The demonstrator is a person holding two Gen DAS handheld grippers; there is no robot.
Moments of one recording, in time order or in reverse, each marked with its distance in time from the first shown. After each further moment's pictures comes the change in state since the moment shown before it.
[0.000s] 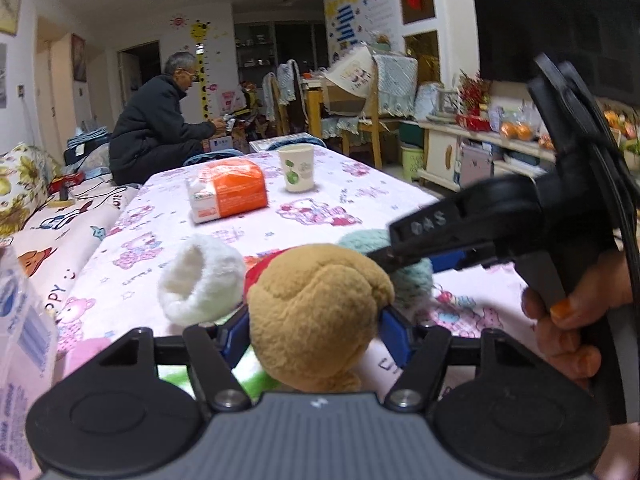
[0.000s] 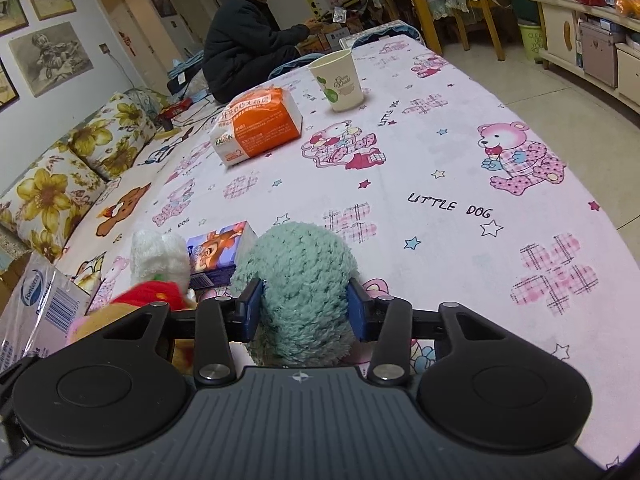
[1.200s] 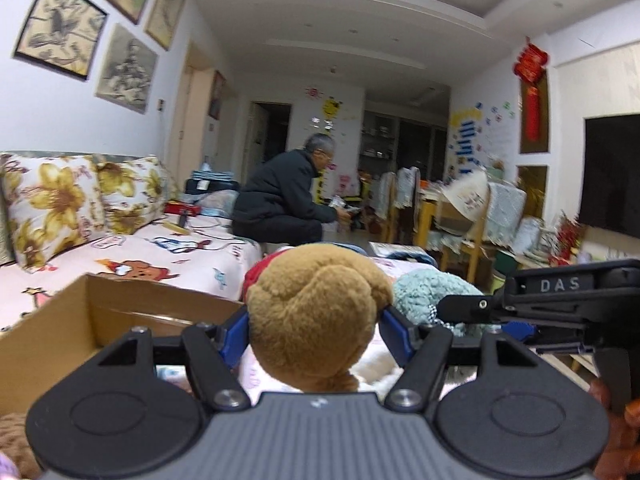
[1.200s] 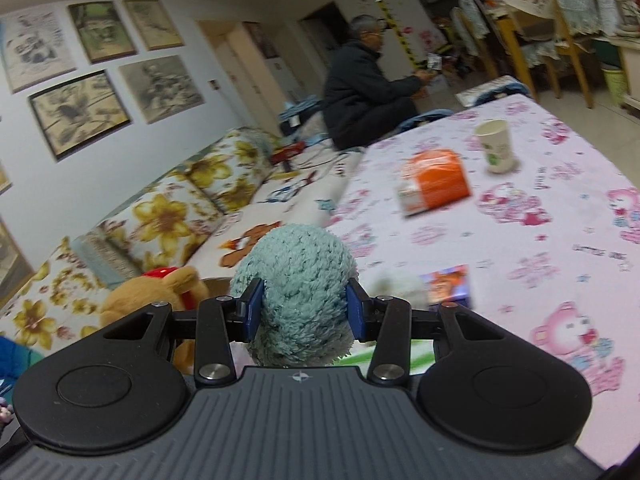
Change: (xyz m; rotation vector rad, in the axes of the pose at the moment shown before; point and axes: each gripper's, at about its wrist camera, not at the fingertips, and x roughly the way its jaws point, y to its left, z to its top) left arm -0.106 0.105 0.004 -0.300 -0.288 0.262; right arm -0.044 0.113 -0.002 -0.089 -0.130 0.314
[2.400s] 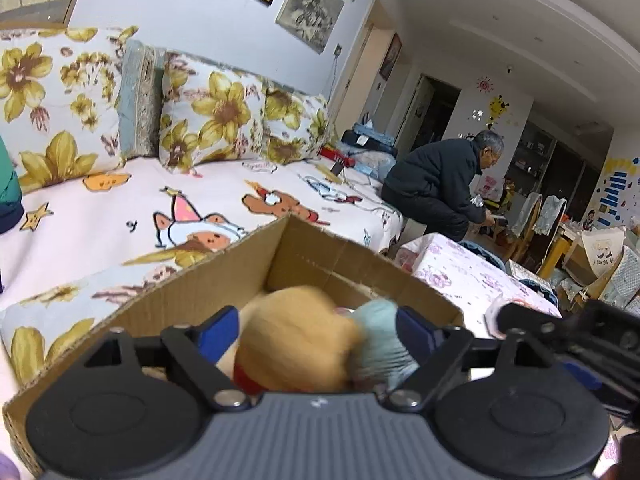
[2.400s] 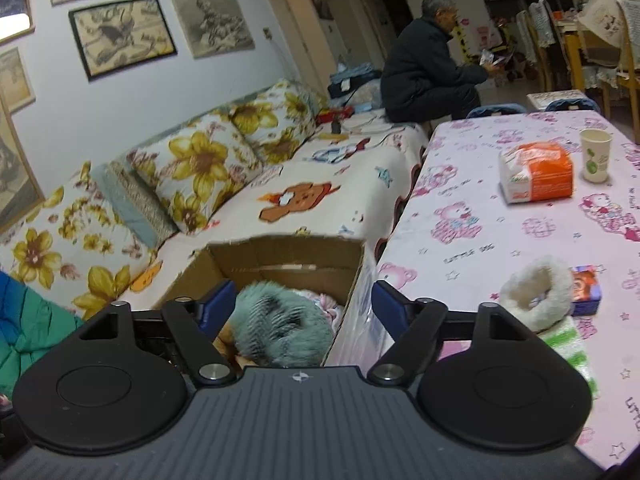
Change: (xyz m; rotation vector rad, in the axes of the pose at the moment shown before) left arm -0.004 0.108 0.002 -0.341 0.112 0.374; right arm 0.059 0.075 -0.011 -0.175 0.094 0.026
